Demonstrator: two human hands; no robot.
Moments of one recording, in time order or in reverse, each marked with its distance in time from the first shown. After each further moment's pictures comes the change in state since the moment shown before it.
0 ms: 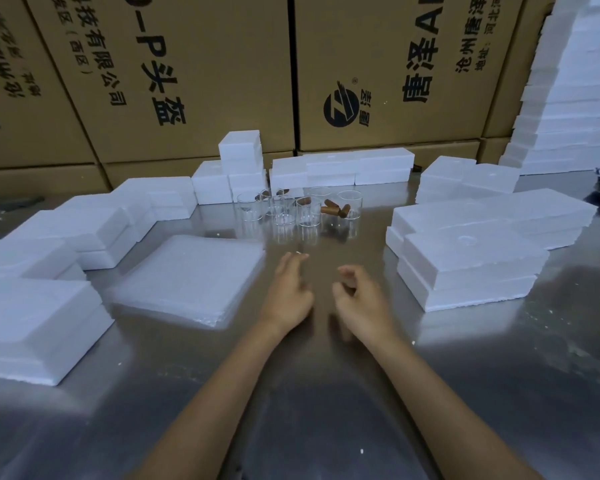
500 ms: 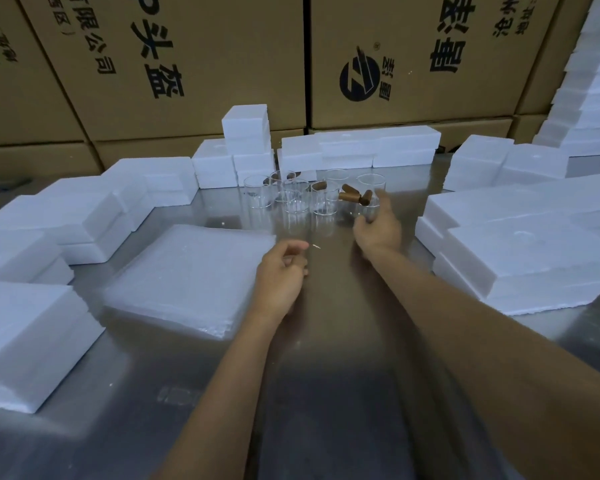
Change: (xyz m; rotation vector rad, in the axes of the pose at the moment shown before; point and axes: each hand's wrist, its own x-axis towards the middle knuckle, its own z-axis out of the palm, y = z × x) left_hand 0.031 -0.027 -0.019 -0.319 0.173 -0.246; right_hand 0.150 -0.002 0.030 -0.138 0.256 0.032
